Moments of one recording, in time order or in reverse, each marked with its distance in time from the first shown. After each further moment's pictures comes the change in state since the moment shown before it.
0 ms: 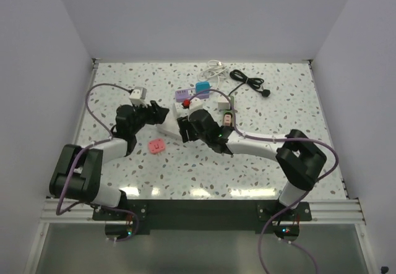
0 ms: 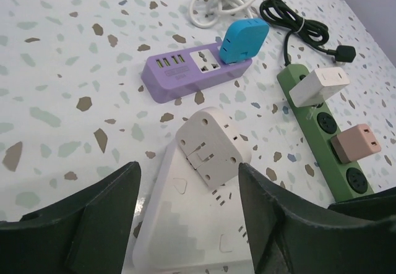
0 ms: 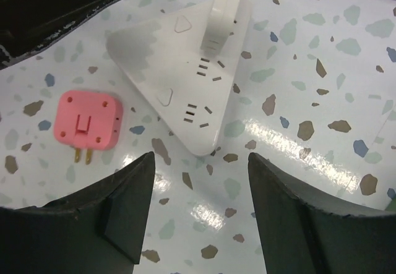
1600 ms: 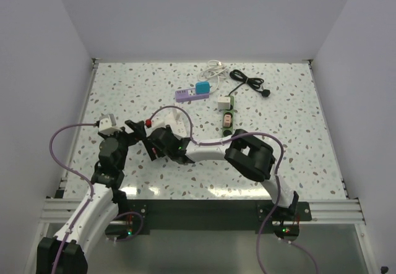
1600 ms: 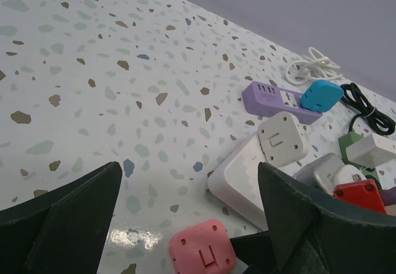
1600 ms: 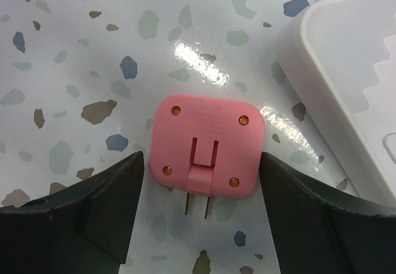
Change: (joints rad) left arm 0.000 -0.866 -0.336 -0.431 -0.518 -0.130; right arm 0.202 0.438 0.367 -0.024 0.049 0.066
